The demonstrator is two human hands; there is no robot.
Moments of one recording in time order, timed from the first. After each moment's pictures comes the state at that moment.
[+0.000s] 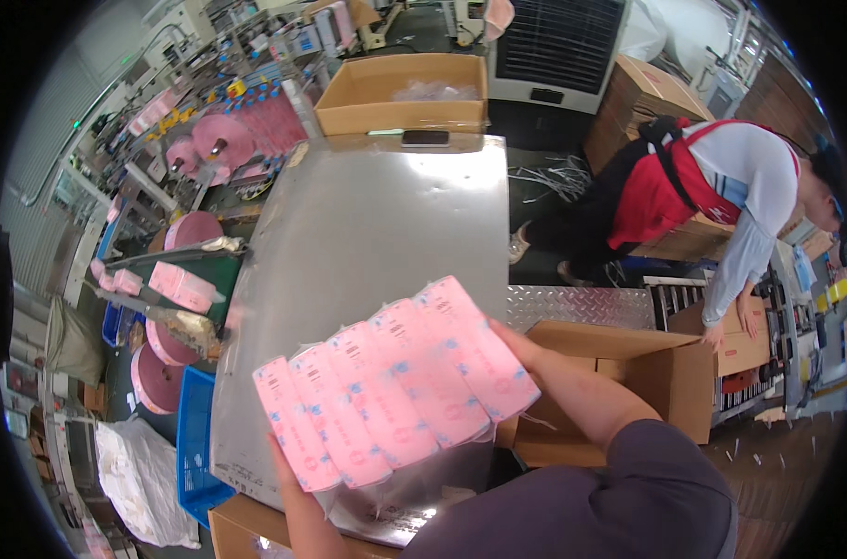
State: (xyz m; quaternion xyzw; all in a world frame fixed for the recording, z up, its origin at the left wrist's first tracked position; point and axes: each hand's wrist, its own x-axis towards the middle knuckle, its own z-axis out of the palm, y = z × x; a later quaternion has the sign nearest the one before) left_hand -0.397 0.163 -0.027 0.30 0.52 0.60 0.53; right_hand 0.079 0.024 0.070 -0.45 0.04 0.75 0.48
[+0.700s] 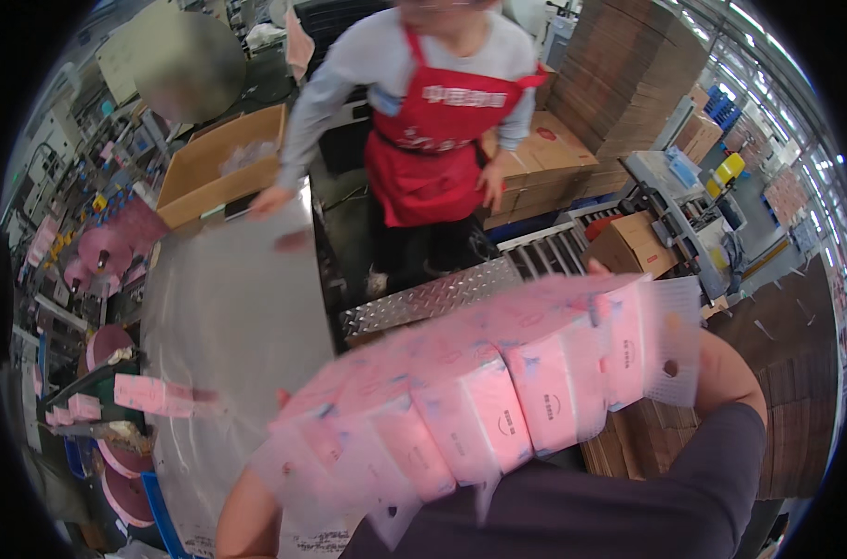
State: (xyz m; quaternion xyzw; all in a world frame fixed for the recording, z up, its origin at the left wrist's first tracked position) left_hand -0.075 0.074 0.043 0.55 0.29 0.02 0.78; right_hand 0.291 -0.301 0.259 -0.62 -0.24 0.50 0.55
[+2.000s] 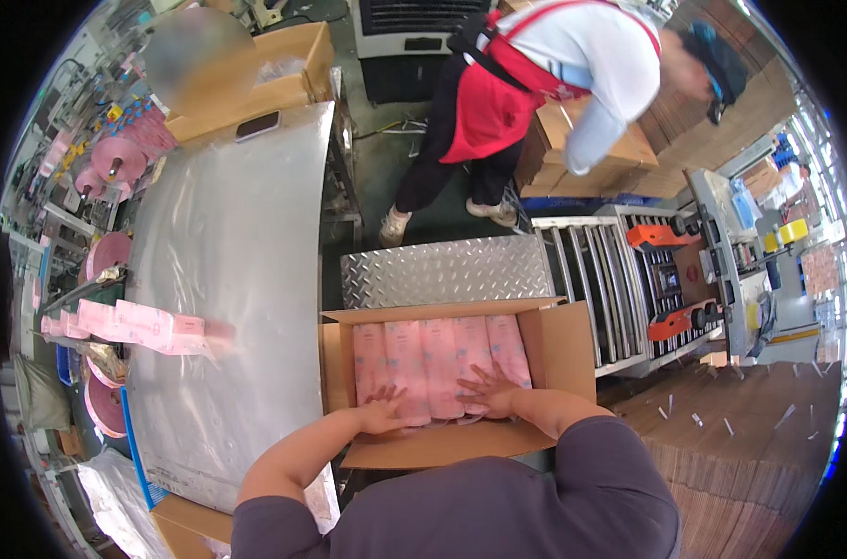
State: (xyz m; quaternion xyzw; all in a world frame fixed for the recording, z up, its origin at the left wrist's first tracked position) left_hand -0.001 -0.103 -0.097 0.82 0.10 -0.40 0.39; right_hand 0.229 -0.361 -0.118 -0.61 -0.68 0.37 -0.15
